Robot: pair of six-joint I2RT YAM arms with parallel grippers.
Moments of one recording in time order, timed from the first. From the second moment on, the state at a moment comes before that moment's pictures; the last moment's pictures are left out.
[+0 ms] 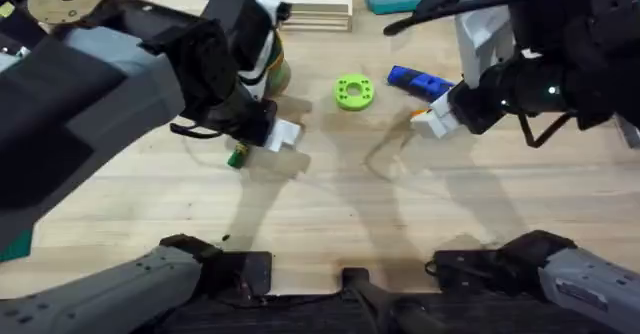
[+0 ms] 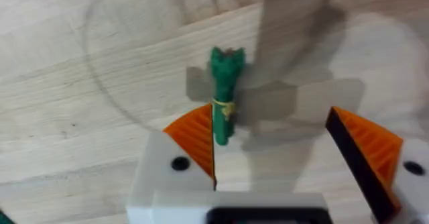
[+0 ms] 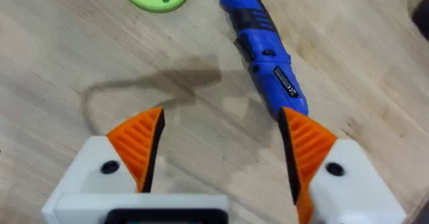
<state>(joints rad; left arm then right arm) -0.36 1.30 0.95 -1.03 -0.11 -0.08 0.38 1.11 0.95 -0.87 0.11 -0.29</state>
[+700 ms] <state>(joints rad) -0.19 1.38 0.81 -0.80 0.00 0.05 0.38 1.11 0.95 -0.87 0.11 -0.29</state>
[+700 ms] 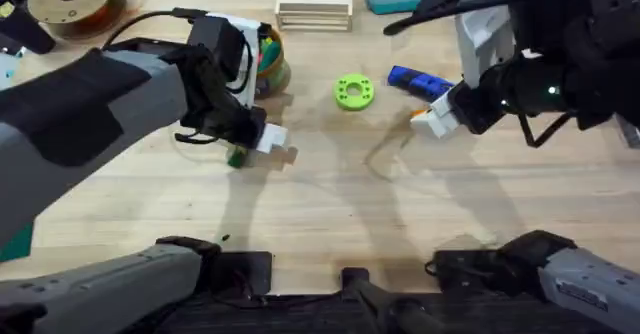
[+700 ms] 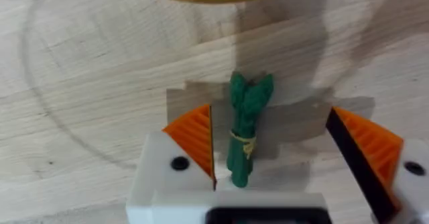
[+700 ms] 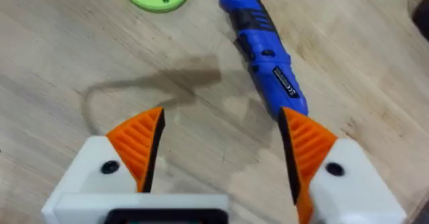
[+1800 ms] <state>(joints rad) -0.17 1.41 0.80 -0.83 -0.04 0.04 0.38 1.11 0.95 -0.85 0.11 -0.29</state>
